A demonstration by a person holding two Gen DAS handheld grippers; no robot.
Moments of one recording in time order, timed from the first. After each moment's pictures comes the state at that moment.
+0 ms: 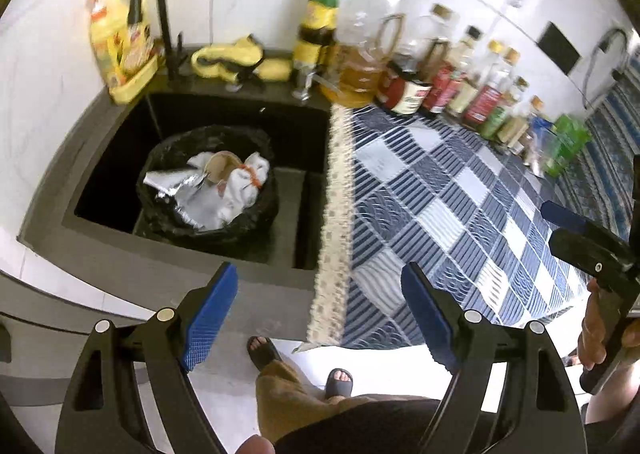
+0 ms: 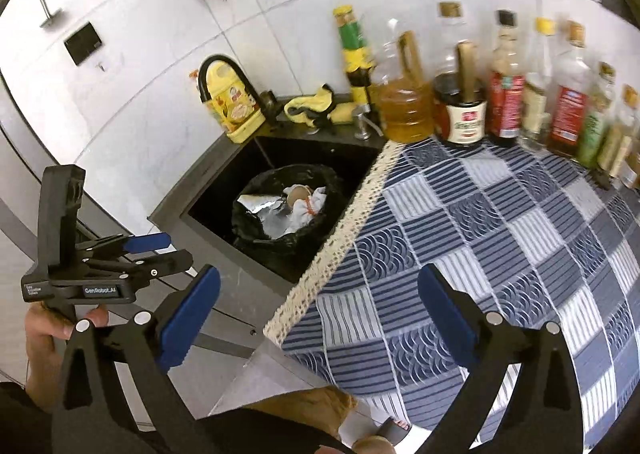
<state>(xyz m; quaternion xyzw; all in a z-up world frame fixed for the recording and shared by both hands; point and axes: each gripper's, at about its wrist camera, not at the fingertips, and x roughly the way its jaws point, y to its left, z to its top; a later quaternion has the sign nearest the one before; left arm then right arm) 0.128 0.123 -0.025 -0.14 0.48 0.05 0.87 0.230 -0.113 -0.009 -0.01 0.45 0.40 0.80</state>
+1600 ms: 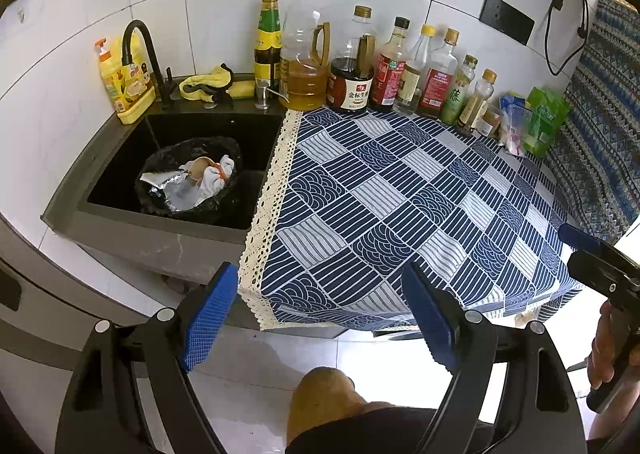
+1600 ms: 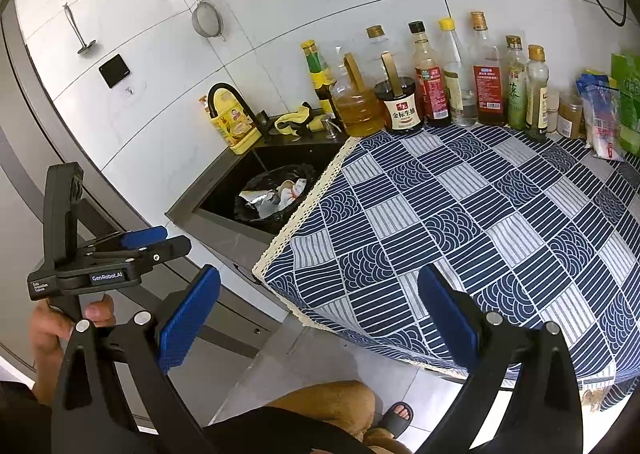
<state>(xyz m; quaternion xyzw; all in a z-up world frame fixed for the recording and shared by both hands) 0.064 -0.025 -0.003 -0.09 0.44 0.08 0.89 0.154 -0.284 0.001 0.04 0.42 0.40 0.82</state>
